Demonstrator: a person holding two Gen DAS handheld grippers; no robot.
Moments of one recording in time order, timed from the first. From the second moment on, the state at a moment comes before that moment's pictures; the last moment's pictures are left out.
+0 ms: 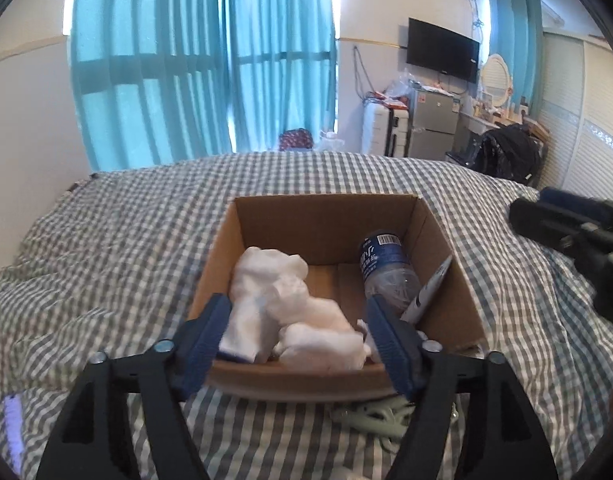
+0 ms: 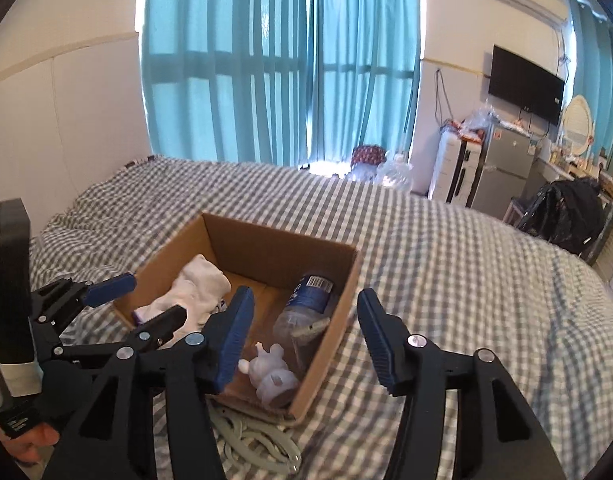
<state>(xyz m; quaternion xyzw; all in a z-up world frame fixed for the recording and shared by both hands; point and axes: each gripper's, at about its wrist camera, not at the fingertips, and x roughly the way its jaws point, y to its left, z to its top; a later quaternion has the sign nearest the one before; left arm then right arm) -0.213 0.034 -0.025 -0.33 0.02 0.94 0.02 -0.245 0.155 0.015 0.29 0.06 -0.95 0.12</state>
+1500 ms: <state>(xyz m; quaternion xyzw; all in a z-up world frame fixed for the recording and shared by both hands) -0.101 0.039 -0.140 -0.41 0.02 0.91 0.03 -0.167 0.177 -0.120 0.38 0.08 -0.91 0.14</state>
